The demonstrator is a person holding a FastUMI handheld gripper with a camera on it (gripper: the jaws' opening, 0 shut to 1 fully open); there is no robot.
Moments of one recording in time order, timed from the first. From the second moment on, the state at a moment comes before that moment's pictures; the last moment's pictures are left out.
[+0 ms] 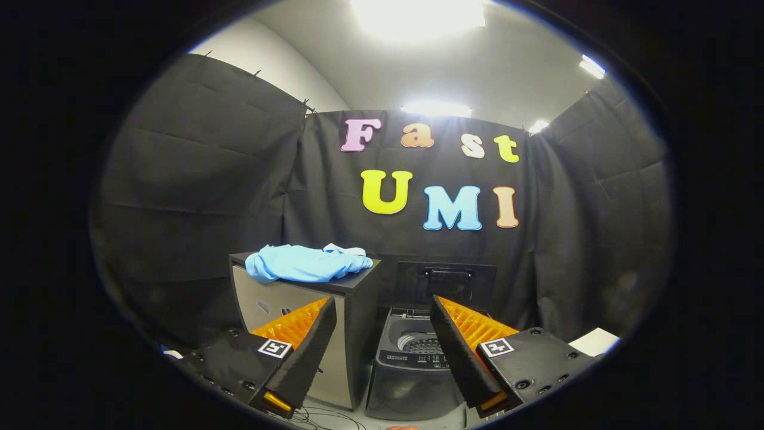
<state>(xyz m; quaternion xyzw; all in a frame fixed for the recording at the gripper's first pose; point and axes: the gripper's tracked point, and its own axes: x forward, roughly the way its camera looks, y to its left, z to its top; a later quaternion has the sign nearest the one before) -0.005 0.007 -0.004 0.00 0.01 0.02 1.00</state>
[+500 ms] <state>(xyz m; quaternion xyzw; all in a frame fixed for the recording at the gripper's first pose) 0.022 0.002 0.015 0.02 0.02 0.00 1.00</state>
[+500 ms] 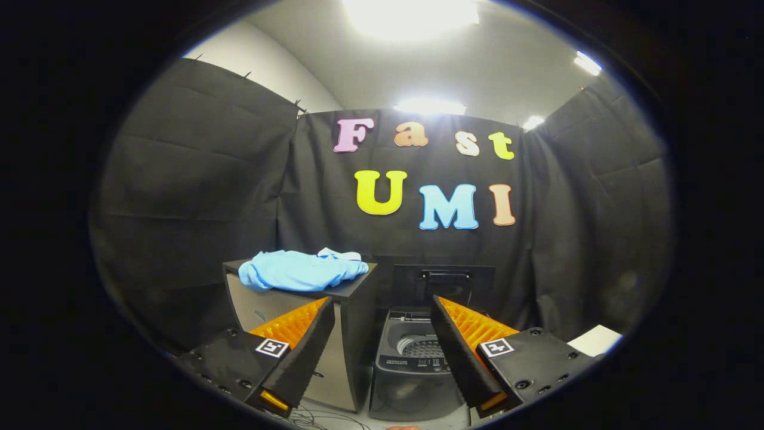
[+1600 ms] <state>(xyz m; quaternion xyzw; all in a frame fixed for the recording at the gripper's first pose) 0.181 0.062 0.150 -0.03 0.09 0.13 0.99</state>
